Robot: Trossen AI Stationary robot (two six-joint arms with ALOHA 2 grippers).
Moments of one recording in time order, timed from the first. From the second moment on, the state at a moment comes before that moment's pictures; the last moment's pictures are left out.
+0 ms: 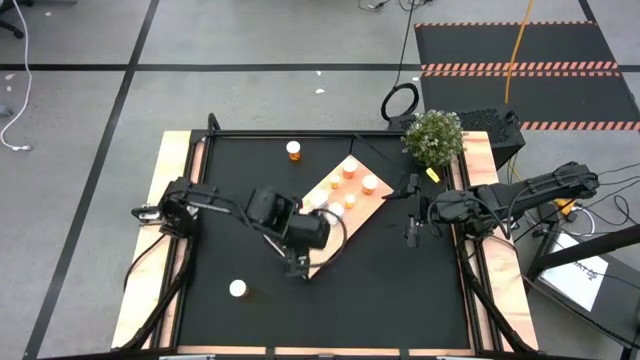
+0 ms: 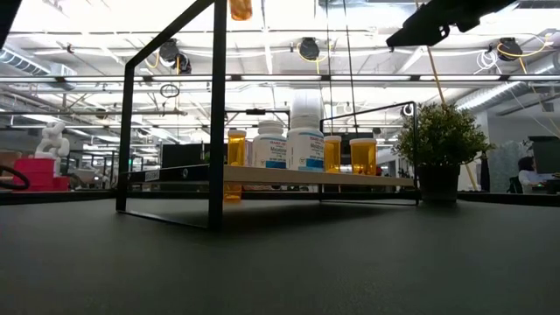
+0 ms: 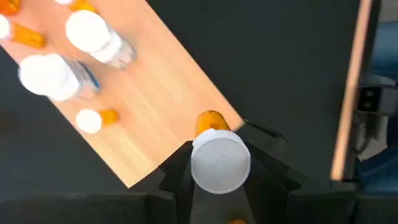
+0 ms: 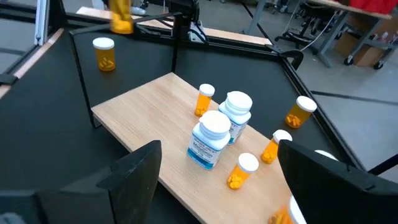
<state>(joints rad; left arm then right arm) -0.27 1.98 2.24 -1.53 -0.05 -0.37 0.25 0.81 0.65 -0.26 0.37 -0.03</state>
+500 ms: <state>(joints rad) -0.12 1.98 2.06 -1.42 -0.09 -0.16 0.20 0.81 0.65 -0.26 0.39 -0.12</state>
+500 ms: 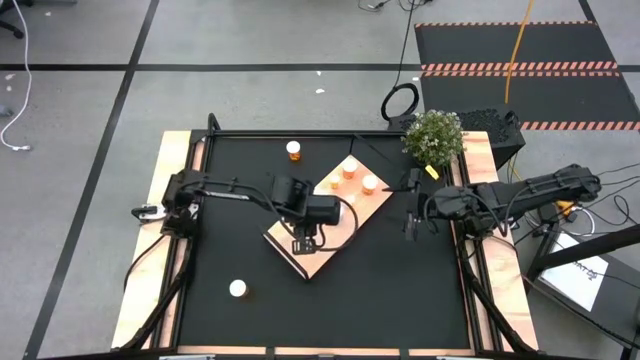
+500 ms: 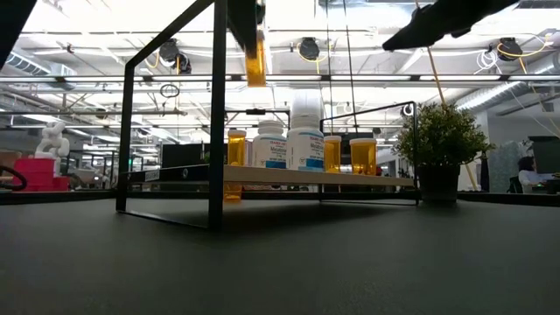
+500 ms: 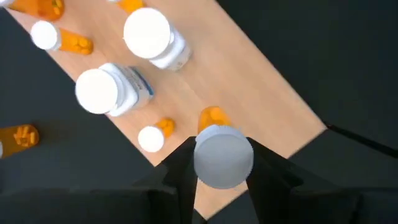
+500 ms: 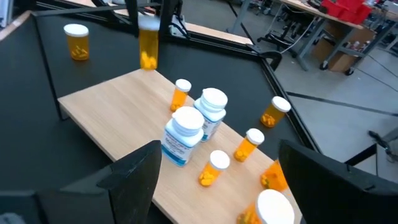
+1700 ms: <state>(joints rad) -0.07 1.98 1.69 -1.06 -0.10 -0.02 0.19 0.81 0.65 -0.27 0.39 -0.13</state>
